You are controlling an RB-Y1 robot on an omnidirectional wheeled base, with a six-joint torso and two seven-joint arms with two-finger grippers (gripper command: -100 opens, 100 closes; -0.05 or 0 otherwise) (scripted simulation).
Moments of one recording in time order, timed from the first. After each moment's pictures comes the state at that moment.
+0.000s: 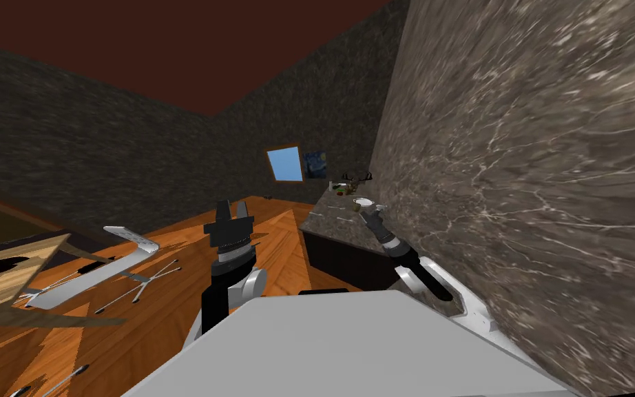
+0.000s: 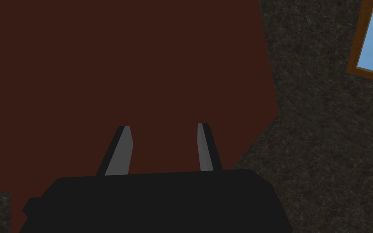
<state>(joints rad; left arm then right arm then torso) 0.46 -0.04 0.04 -2.39 0.03 -0.61 -0.02 0.39 -0.55 -0.02 -2.03 0.20 -0.62 -0.05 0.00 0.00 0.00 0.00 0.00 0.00</state>
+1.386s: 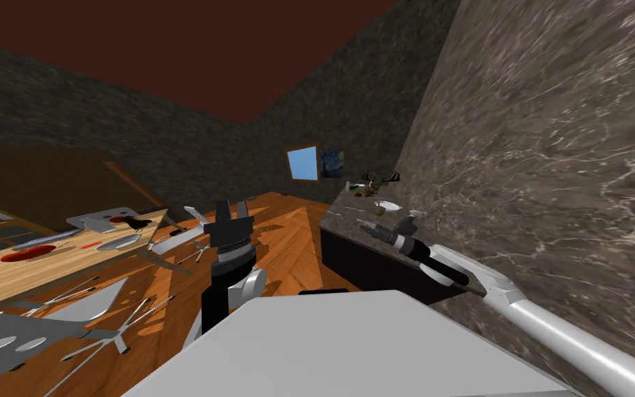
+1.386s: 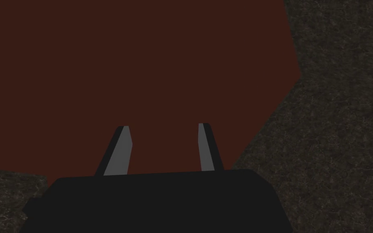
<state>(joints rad) 0.46 -0.04 0.04 -2.39 0.03 -0.61 -0.02 0.32 -0.97 0.04 -1.76 0.35 -0.66 0.01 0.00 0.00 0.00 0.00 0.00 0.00</state>
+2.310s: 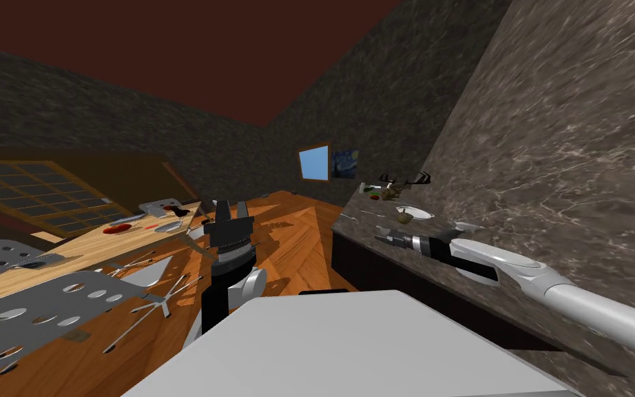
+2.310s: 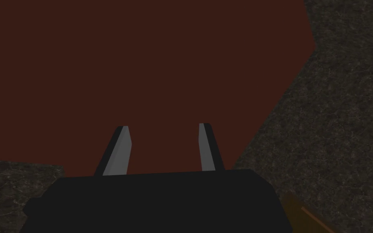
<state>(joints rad) 0.46 -0.04 0.04 -2.39 0.03 -0.61 -0.02 0.31 -1.25 0.12 -1.51 0.49 -0.67 0.07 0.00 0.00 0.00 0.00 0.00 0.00</state>
